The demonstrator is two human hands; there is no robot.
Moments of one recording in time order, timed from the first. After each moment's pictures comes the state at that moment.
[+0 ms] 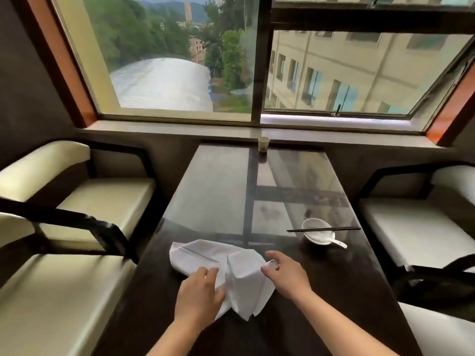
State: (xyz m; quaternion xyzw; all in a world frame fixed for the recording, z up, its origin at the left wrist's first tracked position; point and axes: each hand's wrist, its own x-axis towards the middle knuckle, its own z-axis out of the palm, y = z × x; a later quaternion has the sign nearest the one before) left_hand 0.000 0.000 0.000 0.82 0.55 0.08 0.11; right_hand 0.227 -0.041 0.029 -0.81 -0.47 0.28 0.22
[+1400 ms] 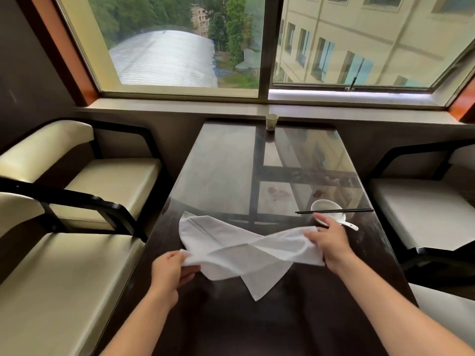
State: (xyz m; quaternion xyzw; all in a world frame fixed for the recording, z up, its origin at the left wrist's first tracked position) left_hand -0.051 0.035 0.013 0.29 0.66 0.37 0.59; right_hand 0.294 -0.029 0.042 -0.73 -0.22 0.39 0.53
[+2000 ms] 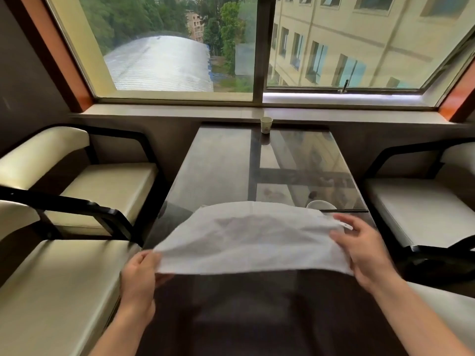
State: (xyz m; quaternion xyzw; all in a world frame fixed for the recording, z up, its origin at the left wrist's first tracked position) left_hand -0.079 0.023 0.041 0.33 0.62 0.49 0.51; right_hand 0.314 -0.088 0.087 -0.66 -0.23 0.37 0.61
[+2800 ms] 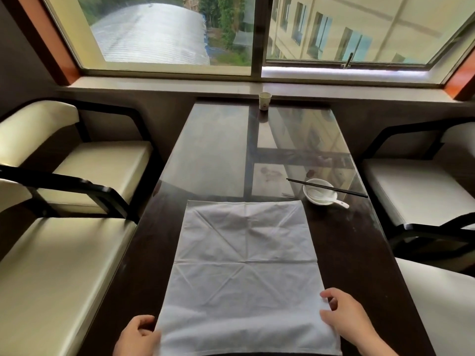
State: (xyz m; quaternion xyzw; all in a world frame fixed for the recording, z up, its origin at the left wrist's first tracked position) left_hand -0.134 -0.086 -0.064 0.39 0.80 0.13 0.43; right_hand 0.292 -0.199 -0.055 -0.86 -0.33 0.37 0.10
